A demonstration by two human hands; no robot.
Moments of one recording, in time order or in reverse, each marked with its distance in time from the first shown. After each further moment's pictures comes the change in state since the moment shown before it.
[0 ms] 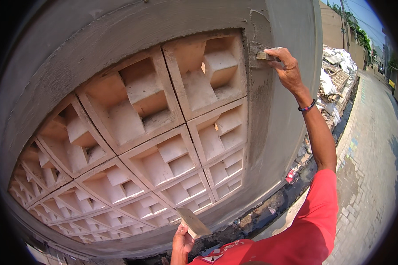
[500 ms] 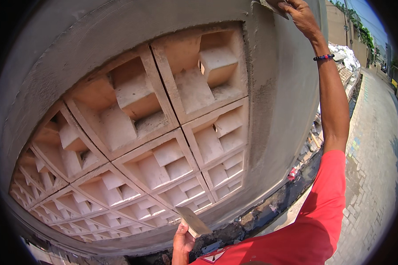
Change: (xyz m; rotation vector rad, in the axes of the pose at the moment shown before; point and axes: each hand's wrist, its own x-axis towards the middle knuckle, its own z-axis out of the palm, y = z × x) left_hand 0.015 -0.007 0.006 -0.028 0.022 0.013; right_hand 0.117 0.026 -0.047 0.097 0.001 0.235
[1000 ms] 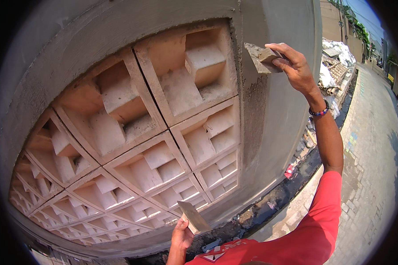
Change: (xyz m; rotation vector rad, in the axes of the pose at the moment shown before) left_hand 0.023 0.001 0.020 0.087 -0.072 -0.077; right_hand -0.128 -0.002 0.025 0.155 -0.186 -0.099
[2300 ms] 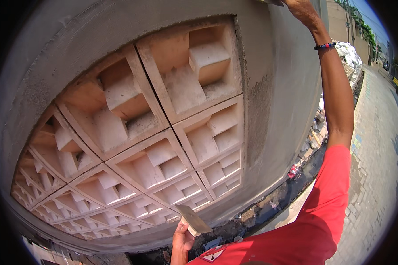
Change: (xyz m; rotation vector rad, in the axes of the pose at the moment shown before) left_hand -0.022 -0.010 0.015 -0.001 0.089 0.059; right_hand 0.130 0.044 -0.072 -0.091 0.056 -0.040
